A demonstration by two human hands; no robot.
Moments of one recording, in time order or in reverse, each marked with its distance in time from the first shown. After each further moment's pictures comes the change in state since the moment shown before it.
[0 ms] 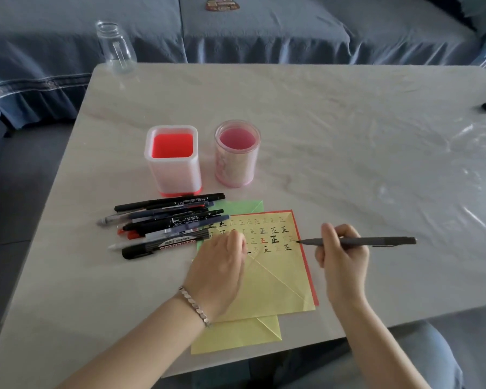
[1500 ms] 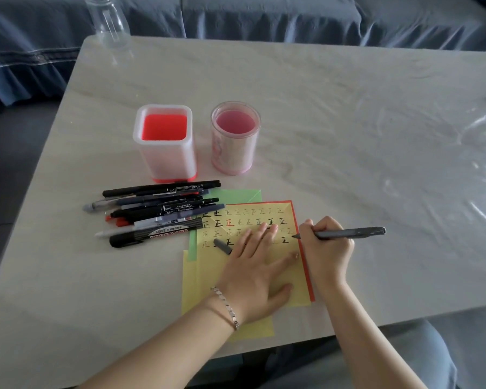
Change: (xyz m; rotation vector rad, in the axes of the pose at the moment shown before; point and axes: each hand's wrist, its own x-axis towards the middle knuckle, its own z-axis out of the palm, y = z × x) left_hand 0.000 0.027 0.054 0.142 -0.255 0.127; right_hand 0.031 0.057 0.005 -0.381 0.069 -0.187
